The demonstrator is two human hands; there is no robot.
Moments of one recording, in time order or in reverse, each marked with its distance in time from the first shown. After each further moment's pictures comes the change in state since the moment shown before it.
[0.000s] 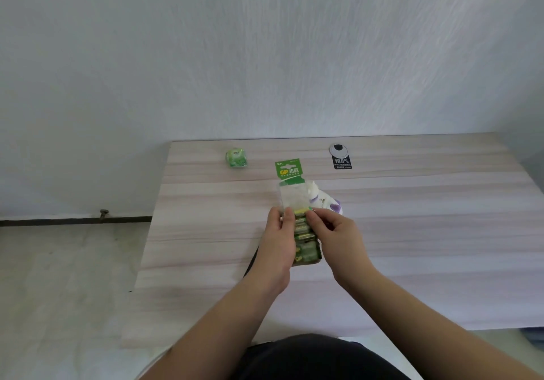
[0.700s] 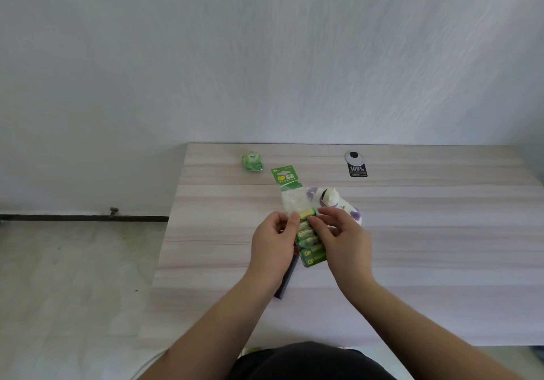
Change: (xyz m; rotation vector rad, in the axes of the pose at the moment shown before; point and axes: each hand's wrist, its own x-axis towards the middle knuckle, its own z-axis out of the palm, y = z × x) left_hand 0.007 0.012 -0.051 0.222 0.108 0.199; right_hand -0.012 -0.015 0.036 -0.143 0.140 -0.176
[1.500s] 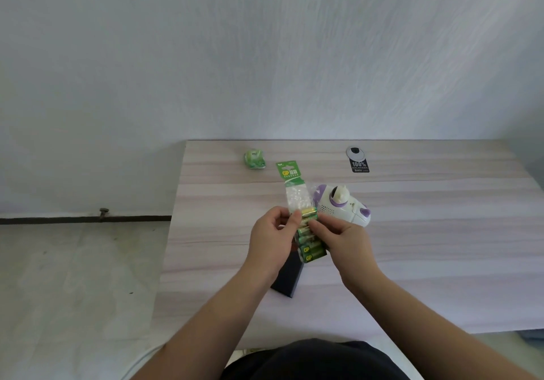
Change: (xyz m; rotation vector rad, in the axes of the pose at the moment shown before) left_hand 0.026 -0.007 -0.038 -0.011 -0.134 0.028; right_hand 0.002 0.008 0.031 0.211 -0.127 0.178
